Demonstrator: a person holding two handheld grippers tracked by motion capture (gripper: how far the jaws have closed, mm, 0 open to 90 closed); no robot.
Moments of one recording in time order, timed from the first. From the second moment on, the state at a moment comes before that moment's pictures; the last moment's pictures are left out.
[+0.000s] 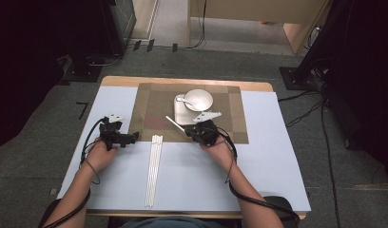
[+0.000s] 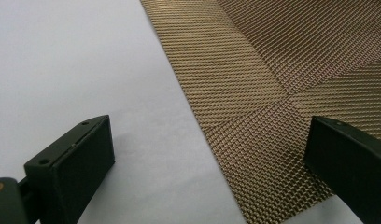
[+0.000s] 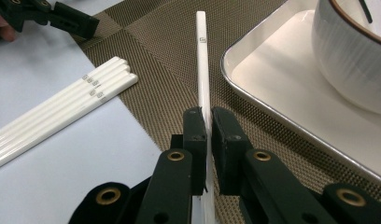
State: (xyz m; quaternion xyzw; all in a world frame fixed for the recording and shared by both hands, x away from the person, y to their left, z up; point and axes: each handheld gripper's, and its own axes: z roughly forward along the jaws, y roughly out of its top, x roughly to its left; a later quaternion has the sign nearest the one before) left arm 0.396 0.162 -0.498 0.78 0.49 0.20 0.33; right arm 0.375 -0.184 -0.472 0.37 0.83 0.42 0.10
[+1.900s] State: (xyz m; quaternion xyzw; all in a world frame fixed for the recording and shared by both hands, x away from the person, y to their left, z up) left arm 0.395 0.161 -0.499 0.78 0.49 0.20 0.33; right arm 0.439 -0.174 -0.478 0.38 0.82 0.40 0.15
